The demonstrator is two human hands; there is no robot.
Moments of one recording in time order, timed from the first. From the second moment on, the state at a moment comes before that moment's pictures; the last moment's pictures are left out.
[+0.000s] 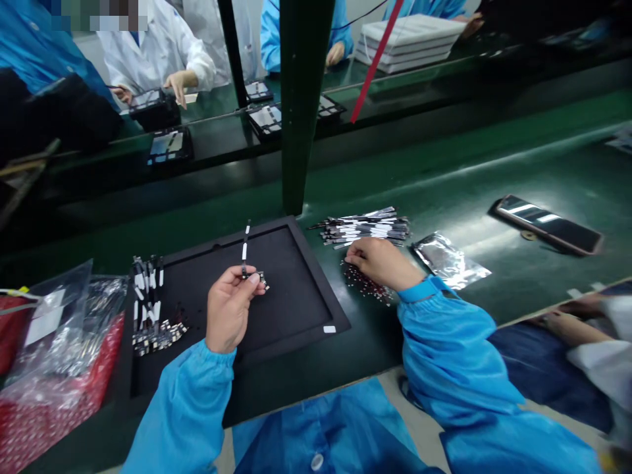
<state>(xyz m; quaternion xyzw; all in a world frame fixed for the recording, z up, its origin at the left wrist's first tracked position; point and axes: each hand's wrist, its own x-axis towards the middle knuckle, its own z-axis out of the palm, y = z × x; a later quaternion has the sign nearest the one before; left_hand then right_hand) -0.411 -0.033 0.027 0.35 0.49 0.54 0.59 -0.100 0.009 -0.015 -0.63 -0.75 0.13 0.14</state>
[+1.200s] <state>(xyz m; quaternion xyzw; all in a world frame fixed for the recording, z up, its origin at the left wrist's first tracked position) -0.405 -0.054 0.018 0.56 0.50 0.31 0.58 -0.203 -0.046 0.001 -0.24 -0.86 0.13 0.43</state>
